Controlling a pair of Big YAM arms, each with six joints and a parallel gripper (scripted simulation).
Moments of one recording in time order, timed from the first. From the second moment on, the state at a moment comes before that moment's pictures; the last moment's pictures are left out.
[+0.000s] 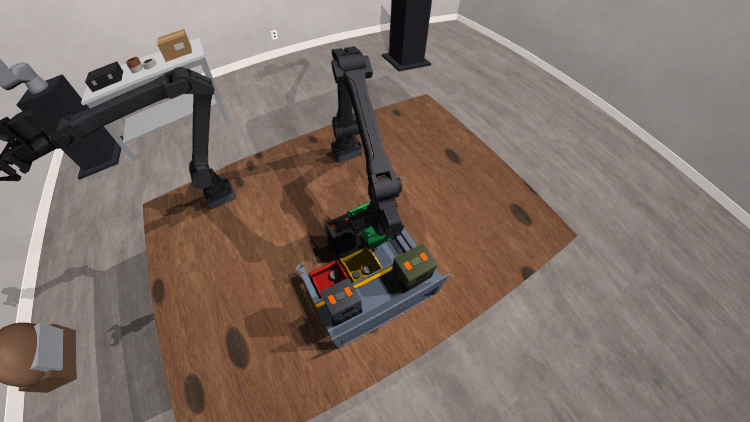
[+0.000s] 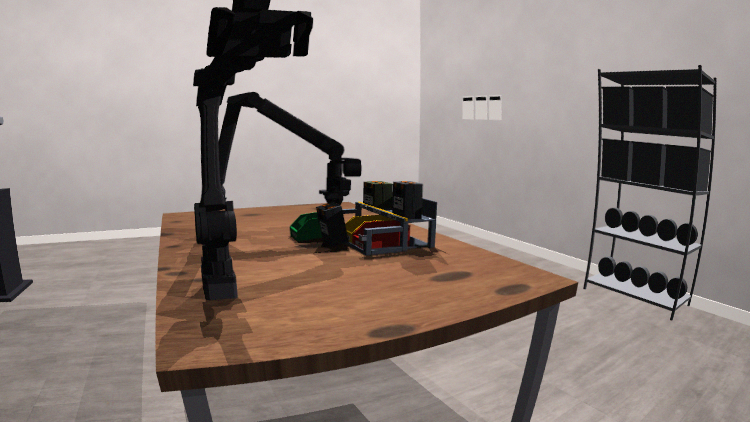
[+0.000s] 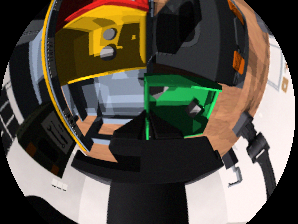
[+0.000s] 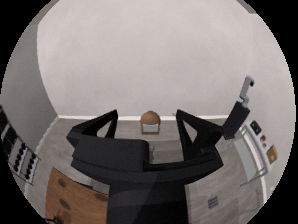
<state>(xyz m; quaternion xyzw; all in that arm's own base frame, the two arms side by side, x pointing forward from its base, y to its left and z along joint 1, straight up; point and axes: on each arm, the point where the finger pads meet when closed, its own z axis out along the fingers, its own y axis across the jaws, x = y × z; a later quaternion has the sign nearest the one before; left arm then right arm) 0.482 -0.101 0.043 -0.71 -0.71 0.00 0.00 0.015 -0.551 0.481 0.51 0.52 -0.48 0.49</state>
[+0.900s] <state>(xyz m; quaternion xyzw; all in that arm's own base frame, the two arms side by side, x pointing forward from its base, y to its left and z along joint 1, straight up) 0.481 -0.100 0.043 -0.71 -0.71 0.00 0.00 0.015 -0.551 0.481 0.51 0.52 -0.48 0.49</state>
